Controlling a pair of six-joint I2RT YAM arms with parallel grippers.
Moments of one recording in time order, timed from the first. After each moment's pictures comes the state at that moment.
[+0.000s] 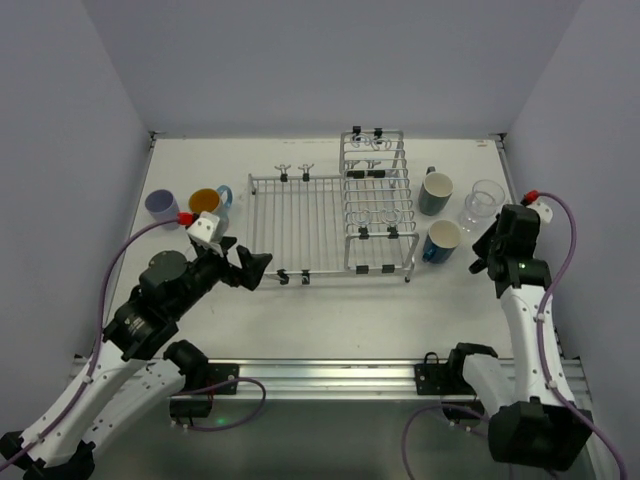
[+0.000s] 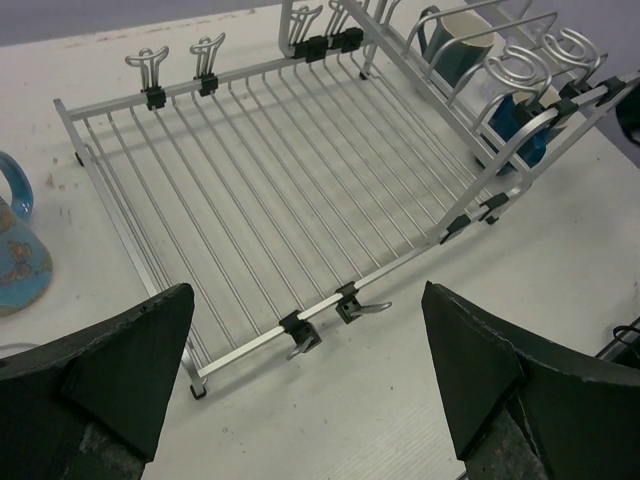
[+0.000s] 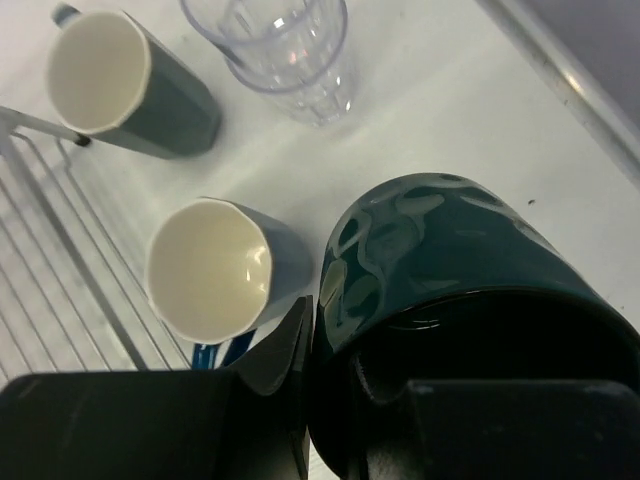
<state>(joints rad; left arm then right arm) -0.62 0.52 0.72 -0.39 -0.03 -0.23 -0.11 0.87 0.85 -0.62 0.24 0.48</state>
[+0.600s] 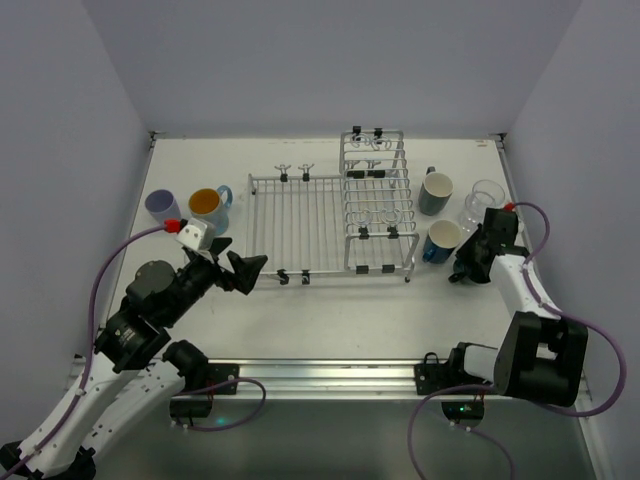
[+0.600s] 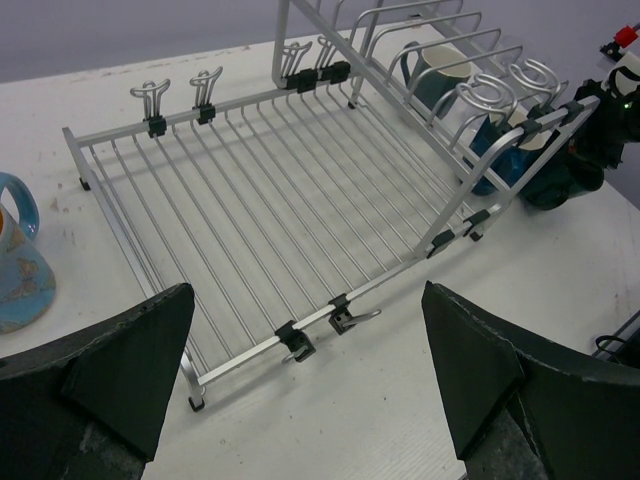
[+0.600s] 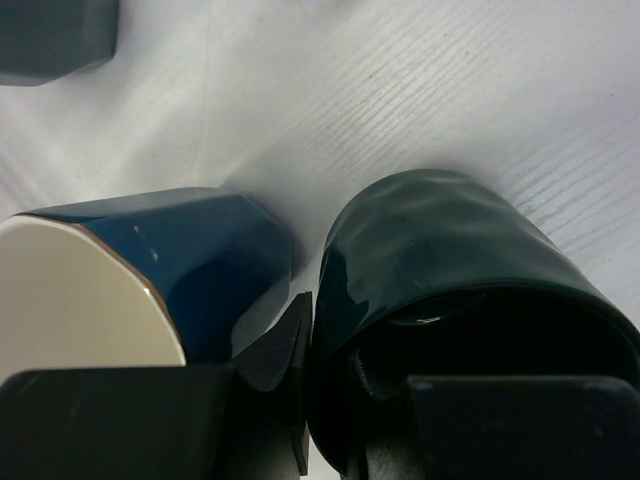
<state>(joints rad) -0.62 0.43 0.70 -0.39 -0.03 -0.22 -0.18 1.23 0.70 -0.39 0.05 0.56</state>
